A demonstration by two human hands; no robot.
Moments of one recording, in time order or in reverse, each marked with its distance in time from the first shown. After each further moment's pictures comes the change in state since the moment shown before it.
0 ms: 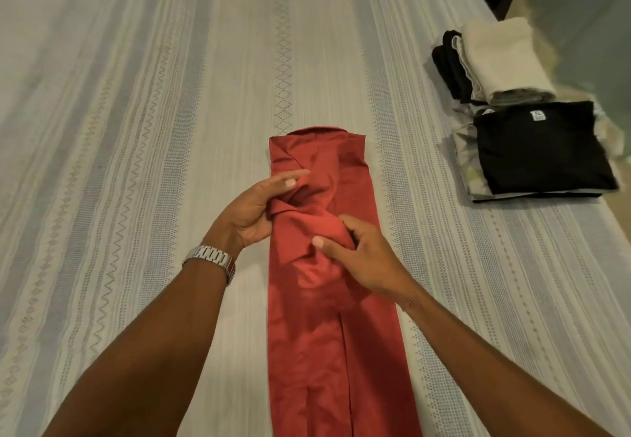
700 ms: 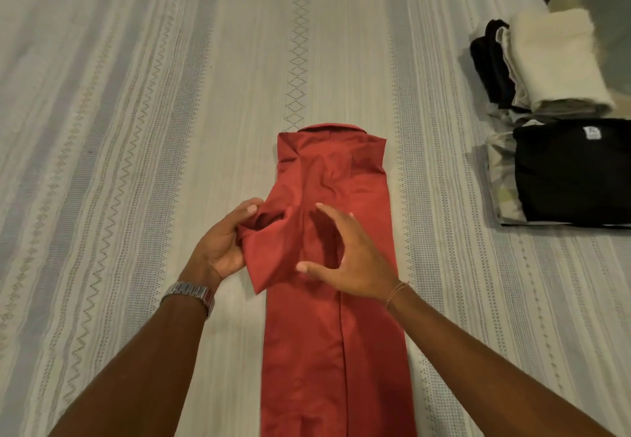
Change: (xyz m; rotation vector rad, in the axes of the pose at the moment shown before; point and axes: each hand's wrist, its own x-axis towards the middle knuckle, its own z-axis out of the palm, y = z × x) left_hand -0.002 -0.029 -0.079 -0.290 0.235 -0.001; right_hand 0.063 0.058 0.015 -0.367 -0.119 -0.070
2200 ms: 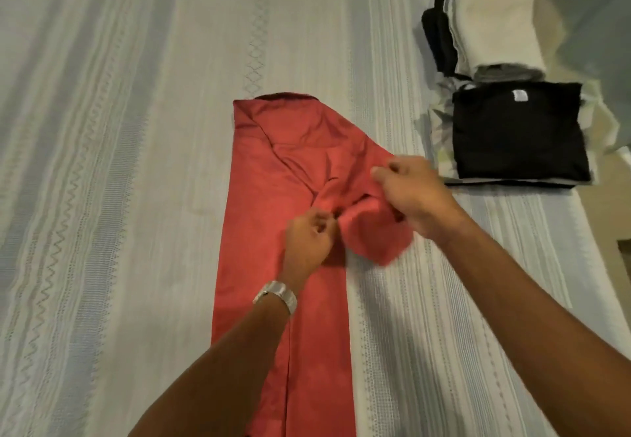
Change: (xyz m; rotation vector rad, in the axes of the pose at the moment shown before) left_hand 0.010 -0.203 0.118 1.269 0.304 0.573; right_hand -0.057 0.001 -0.152 0.253 0.285 0.520
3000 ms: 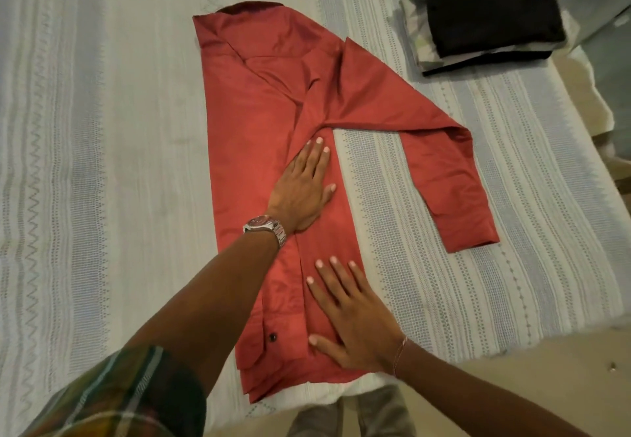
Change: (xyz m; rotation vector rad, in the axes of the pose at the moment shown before) left_hand -0.061 -0.065 0.000 0.902 -0.332 0.633; right_hand -0.267 0.244 0.136 -0.999 -0.316 -0.671
